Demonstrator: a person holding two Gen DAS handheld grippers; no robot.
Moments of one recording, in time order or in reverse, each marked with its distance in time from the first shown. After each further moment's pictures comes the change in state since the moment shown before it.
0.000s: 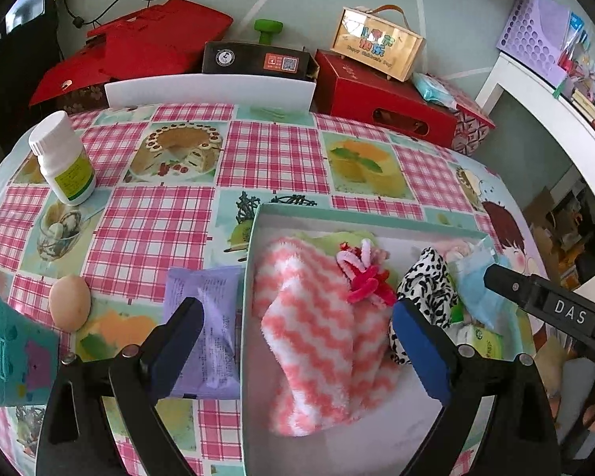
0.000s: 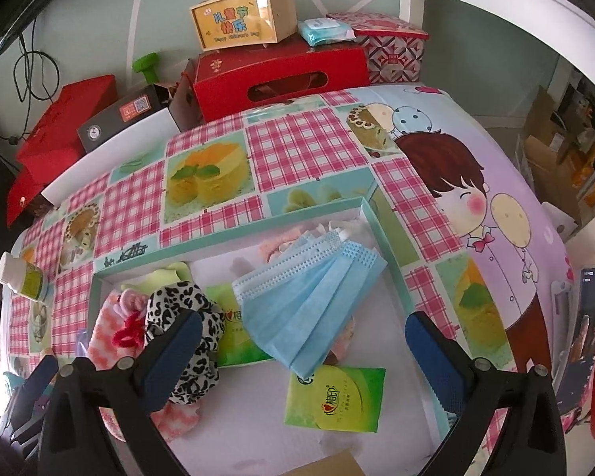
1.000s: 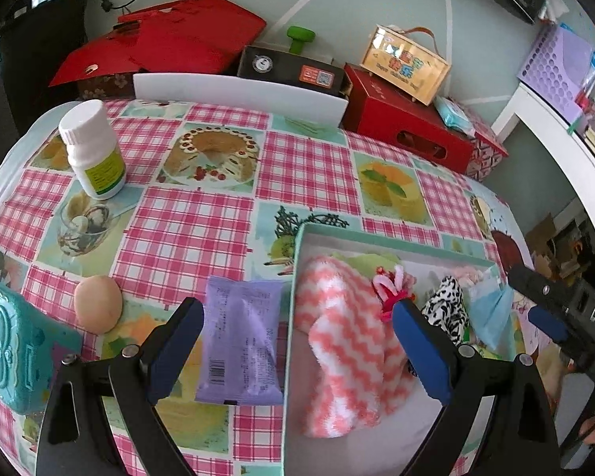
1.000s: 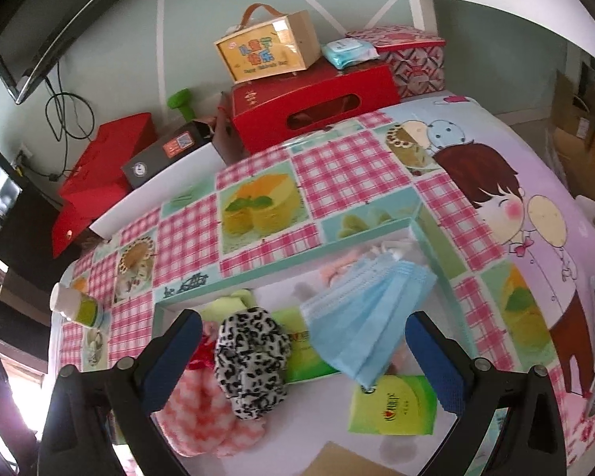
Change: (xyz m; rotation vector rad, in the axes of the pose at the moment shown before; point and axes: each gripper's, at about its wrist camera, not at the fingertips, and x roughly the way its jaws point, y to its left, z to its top) left arm -0.014 0.038 0.011 -0.102 -0.019 -0.004; right arm -0.019 0.012 0.005 0.062 -0.089 0.193
